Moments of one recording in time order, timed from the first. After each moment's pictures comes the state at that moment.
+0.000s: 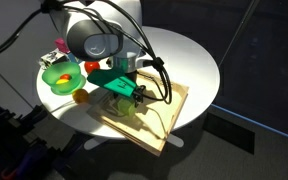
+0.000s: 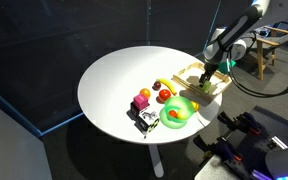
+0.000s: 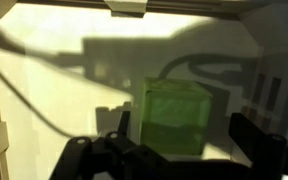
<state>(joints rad) -0.38 0.52 -0.03 -2.22 0.01 2.66 -0.50</state>
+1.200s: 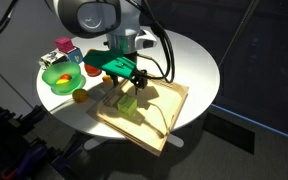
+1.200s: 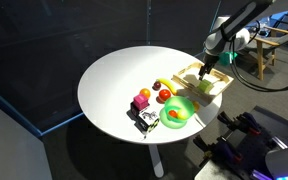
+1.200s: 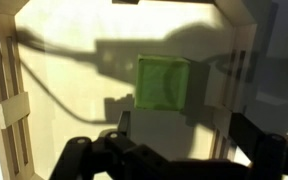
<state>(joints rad) -0.35 0.41 -0.03 -2.23 0.01 2.59 -0.47</state>
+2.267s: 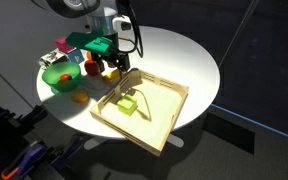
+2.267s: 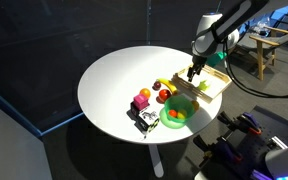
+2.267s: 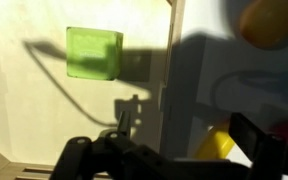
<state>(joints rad) -0.15 0.36 -0.07 -2.25 -0.02 2.55 -0.29</state>
